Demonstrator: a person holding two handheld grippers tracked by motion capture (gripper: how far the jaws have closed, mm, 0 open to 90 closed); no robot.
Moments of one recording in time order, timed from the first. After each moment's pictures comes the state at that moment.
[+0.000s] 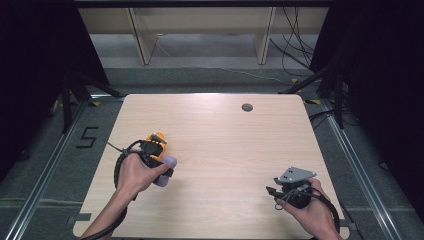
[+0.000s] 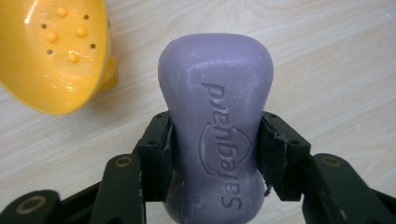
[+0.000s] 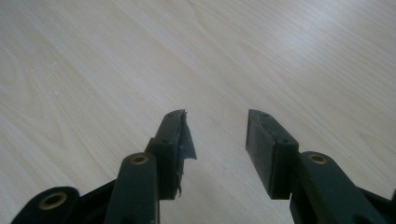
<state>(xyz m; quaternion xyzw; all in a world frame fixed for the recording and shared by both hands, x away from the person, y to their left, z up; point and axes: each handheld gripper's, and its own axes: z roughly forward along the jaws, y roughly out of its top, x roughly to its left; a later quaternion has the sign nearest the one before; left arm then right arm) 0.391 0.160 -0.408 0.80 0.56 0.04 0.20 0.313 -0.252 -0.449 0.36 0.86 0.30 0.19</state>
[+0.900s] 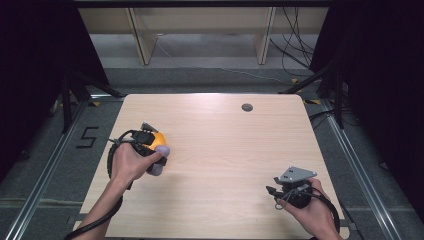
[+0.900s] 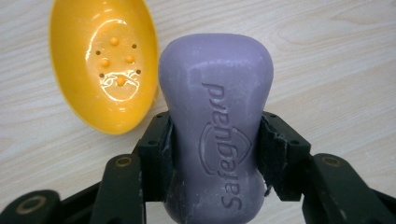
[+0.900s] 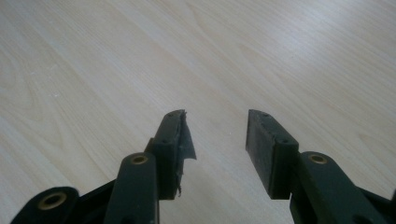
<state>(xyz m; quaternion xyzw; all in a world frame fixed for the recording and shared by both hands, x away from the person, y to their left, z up) 0.412 0.179 -0.392 0.79 0.58 0.05 0.21 0.314 -0.253 -0.449 0.36 0.86 0.31 0.19</state>
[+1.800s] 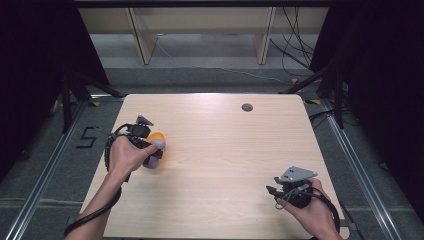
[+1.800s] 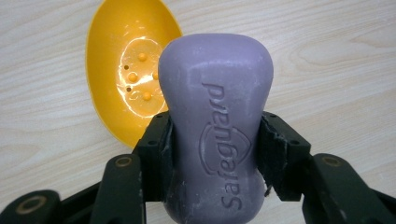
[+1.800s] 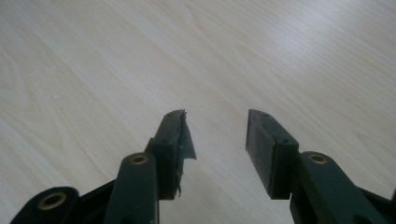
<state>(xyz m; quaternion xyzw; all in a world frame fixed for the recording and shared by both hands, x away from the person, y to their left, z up) 0.431 0.193 -0.390 0.78 0.58 0.06 0.21 0.312 -0.252 -0.449 0.38 0.85 0.31 0.18</state>
